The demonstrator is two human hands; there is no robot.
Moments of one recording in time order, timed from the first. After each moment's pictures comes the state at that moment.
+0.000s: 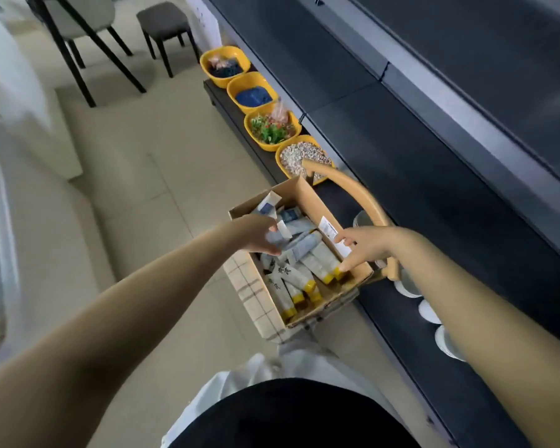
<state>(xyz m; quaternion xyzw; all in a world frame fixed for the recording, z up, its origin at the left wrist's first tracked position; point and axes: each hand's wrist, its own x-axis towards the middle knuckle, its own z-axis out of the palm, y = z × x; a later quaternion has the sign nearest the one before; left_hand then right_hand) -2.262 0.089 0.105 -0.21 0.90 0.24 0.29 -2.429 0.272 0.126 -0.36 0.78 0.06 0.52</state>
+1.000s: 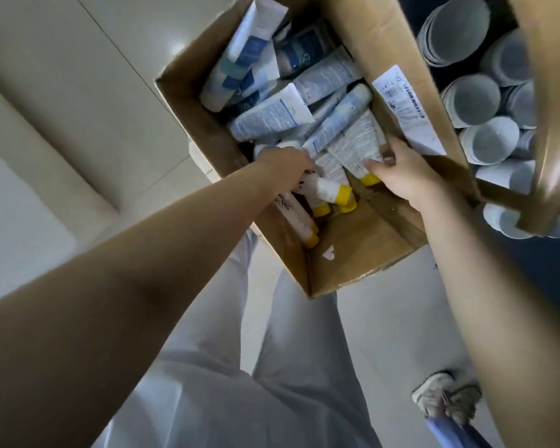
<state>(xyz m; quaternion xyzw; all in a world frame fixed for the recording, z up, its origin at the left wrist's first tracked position) -2.331 0.088 -0.205 -0.06 0.85 0.22 0.47 -2.452 0.263 -0.176 -0.06 0.85 -0.14 0.50</state>
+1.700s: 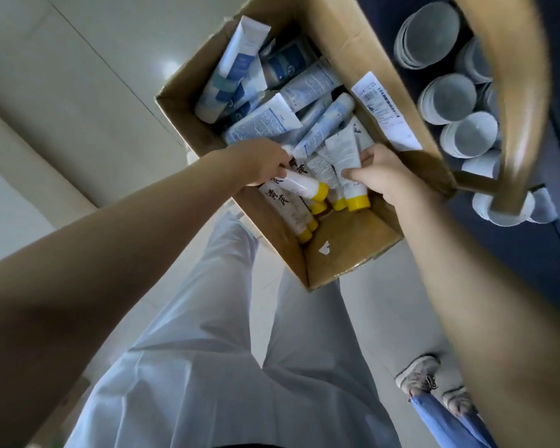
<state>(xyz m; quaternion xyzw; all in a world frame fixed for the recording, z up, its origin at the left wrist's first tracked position) -2.334 0.049 -0.162 0.09 0.88 0.14 0.45 -2.436 0.249 -0.155 0.04 0.84 -0.20 0.50</state>
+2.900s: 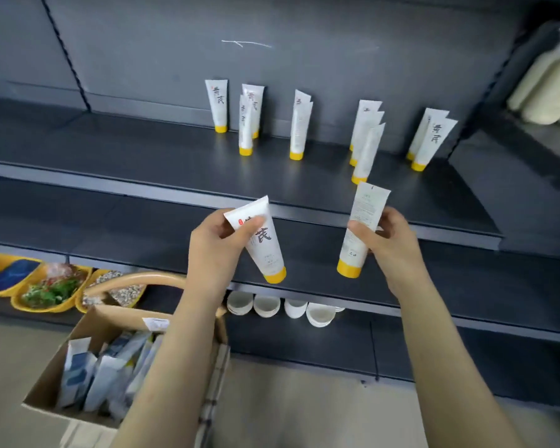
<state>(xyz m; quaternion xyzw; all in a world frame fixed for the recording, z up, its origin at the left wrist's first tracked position) -2.311 0.383 0.296 -0.02 0.72 0.68 -0.11 -2.304 0.622 0.296 0.10 0.74 -0.65 -0.14</state>
